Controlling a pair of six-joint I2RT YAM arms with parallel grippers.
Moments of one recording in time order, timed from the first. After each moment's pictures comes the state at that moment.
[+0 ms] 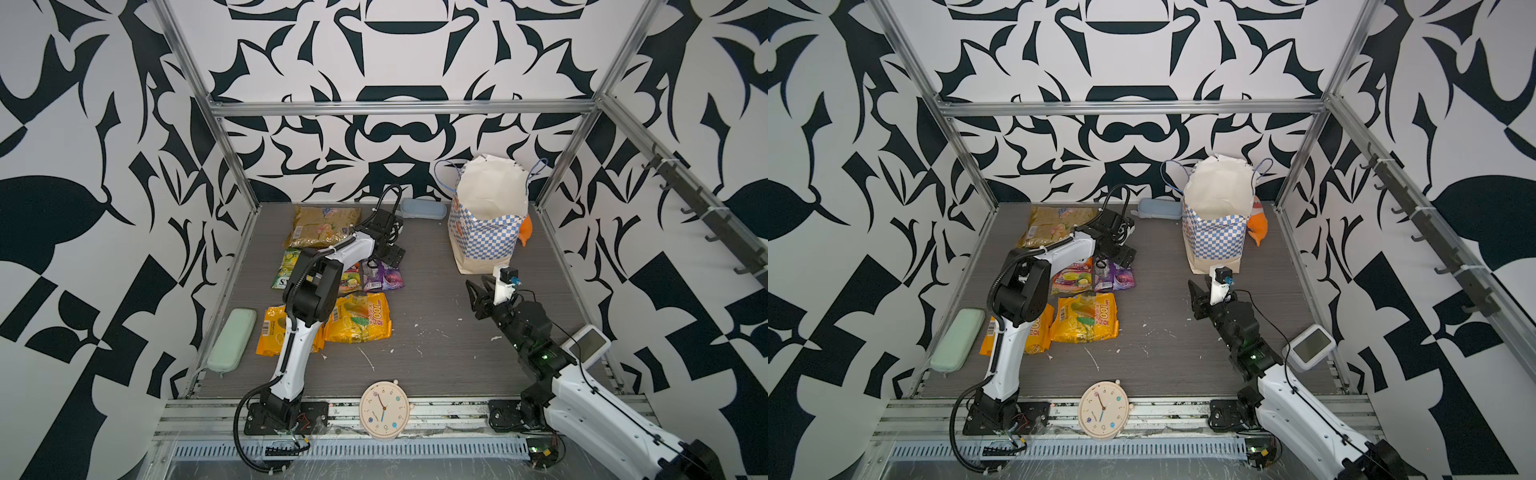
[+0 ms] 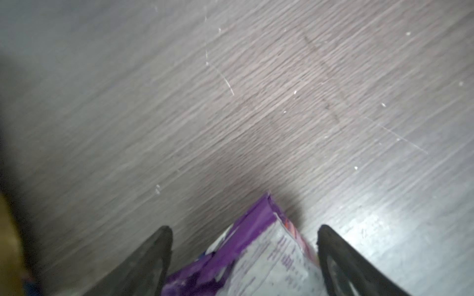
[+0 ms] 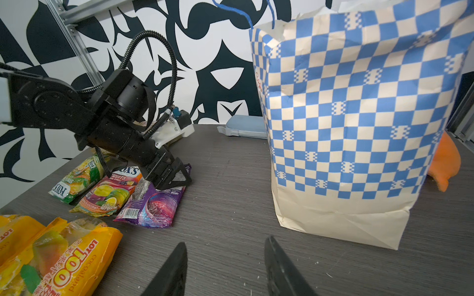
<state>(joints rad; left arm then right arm) -0.52 2.24 1.74 -0.51 0.02 0.11 0.45 0.70 0.25 0.32 0.06 0.21</state>
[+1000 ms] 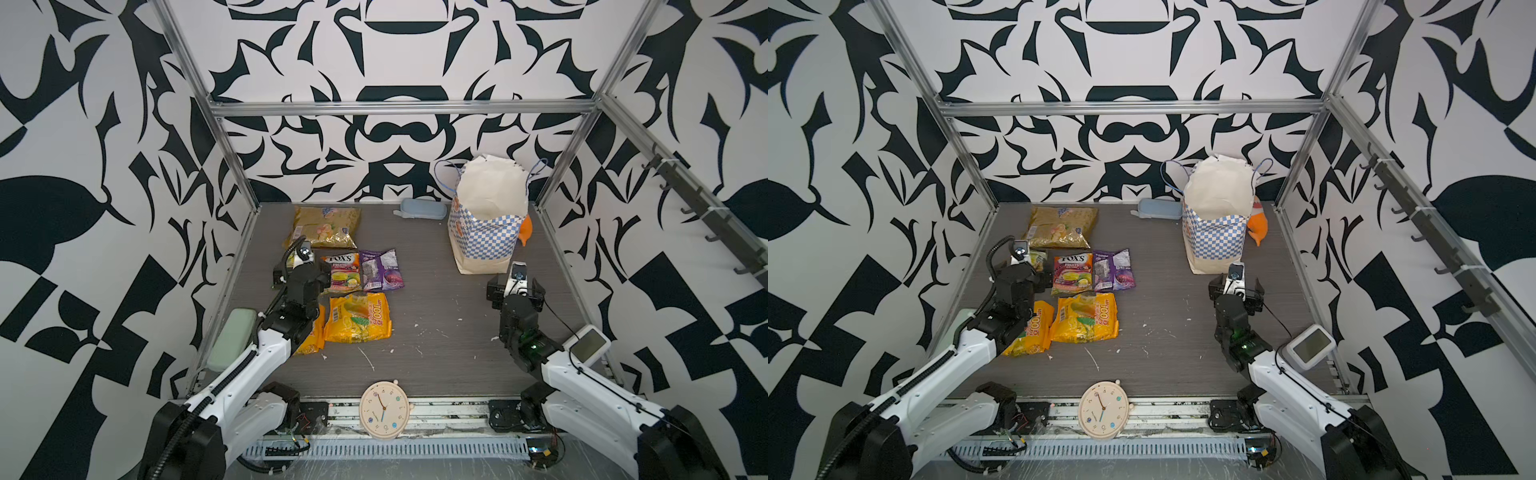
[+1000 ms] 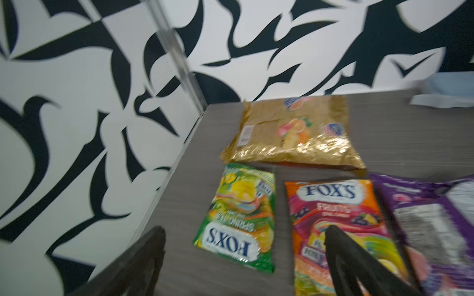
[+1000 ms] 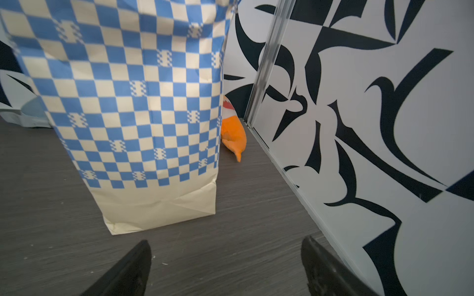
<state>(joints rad) -0.37 0.99 0.52 0.08 -0.65 -0.02 0.44 0.89 0.25 0.37 0.80 0.01</state>
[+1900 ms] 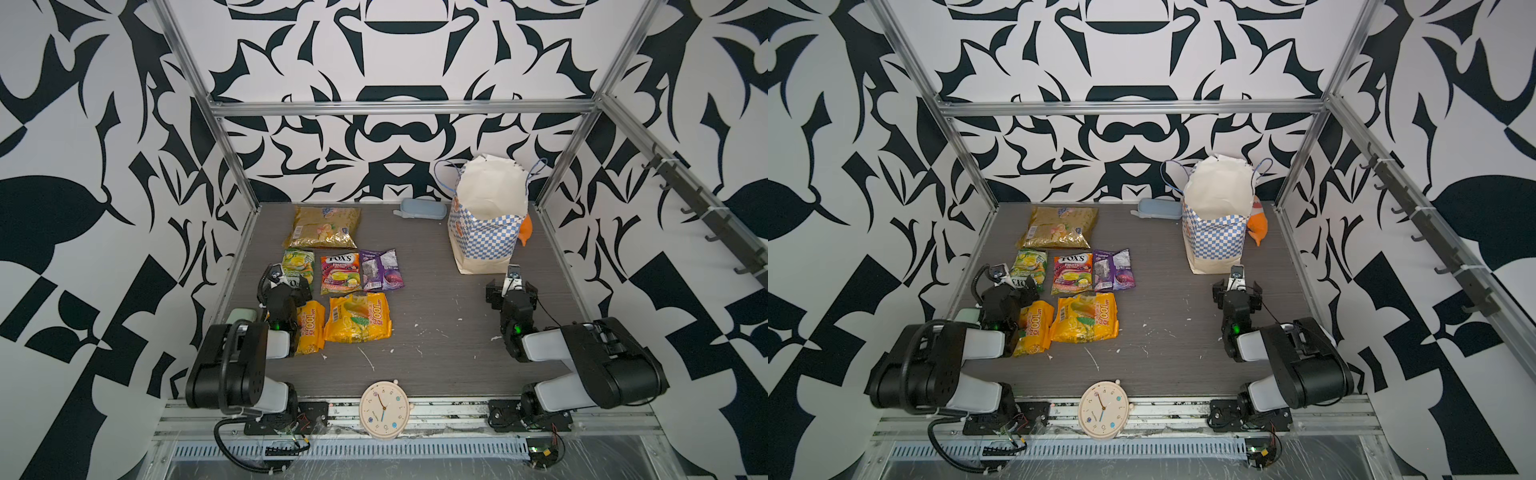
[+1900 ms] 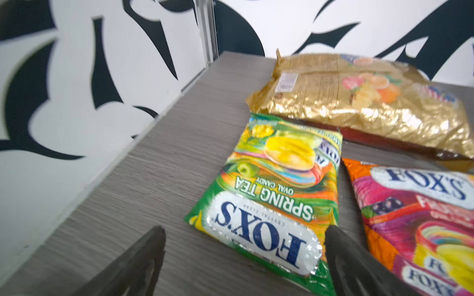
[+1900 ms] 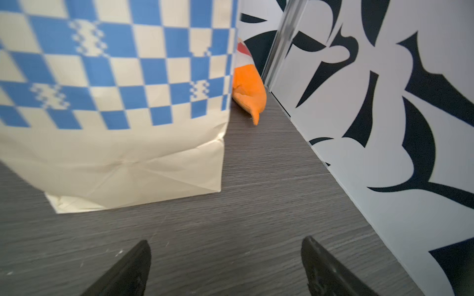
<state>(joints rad) 0.01 1.50 0.22 0.94 -0.23 -0.10 0.16 1.46 0.19 0.95 0.46 -0.03</state>
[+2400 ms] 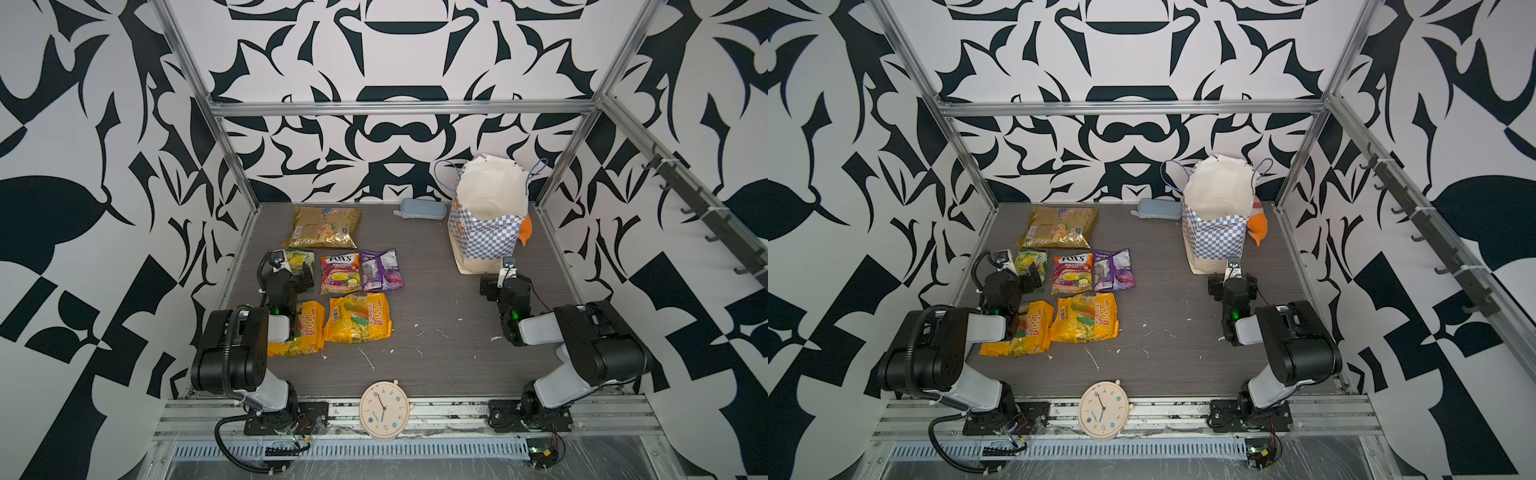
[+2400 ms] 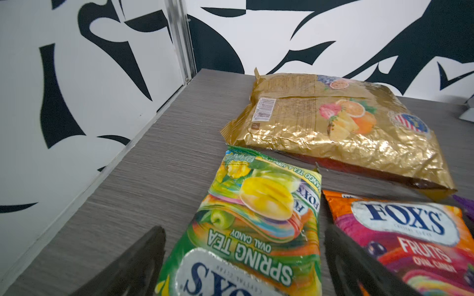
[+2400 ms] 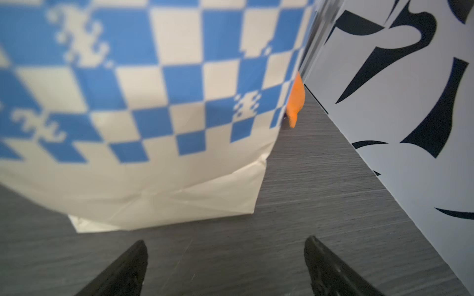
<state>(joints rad) 0.03 1.55 0.37 0.87 -0.15 -0.09 0.12 1.57 0.33 0.87 0.31 0.00</state>
